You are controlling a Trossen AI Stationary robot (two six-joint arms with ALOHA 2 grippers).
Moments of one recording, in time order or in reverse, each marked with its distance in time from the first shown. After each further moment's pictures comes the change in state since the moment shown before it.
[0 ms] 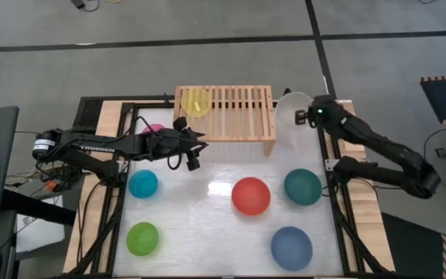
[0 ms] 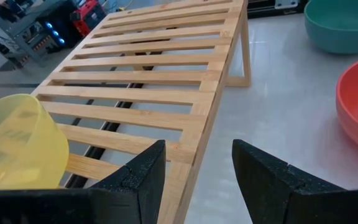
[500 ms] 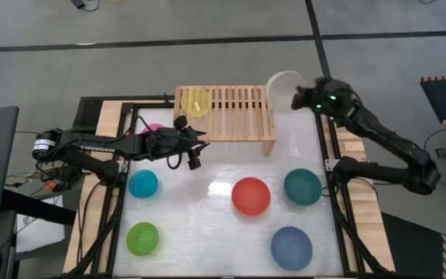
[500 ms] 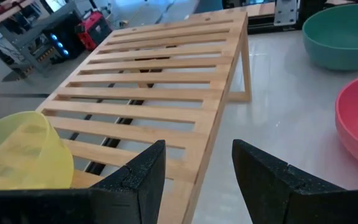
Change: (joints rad) left arm 0.000 0.000 0.000 0.057 0.000 0.017; right arm 0.040 0.057 0.232 0.153 -0.258 0.004
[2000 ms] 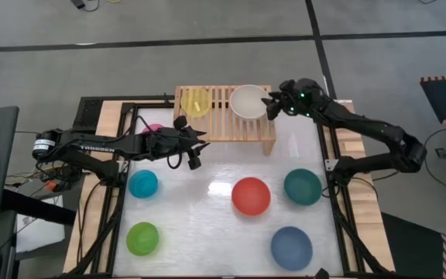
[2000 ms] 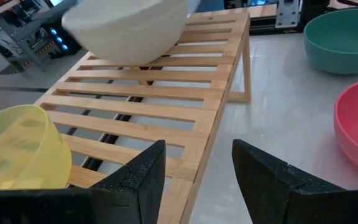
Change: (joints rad) left arm 0.001 0.000 0.001 -0.007 -0.001 -0.034; right arm 0.090 0.296 0.031 0.228 -0.237 -0.175
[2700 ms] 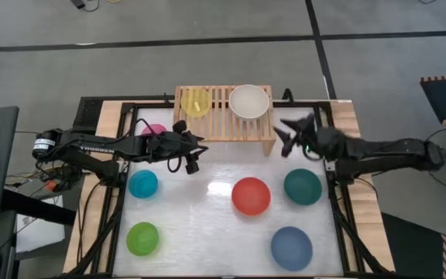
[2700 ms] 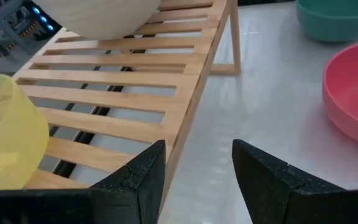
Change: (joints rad) left arm -0.028 0.000 0.000 -0.104 0.005 -0.034; right arm 0.568 -0.447 -0.394 0.145 0.554 -0.027
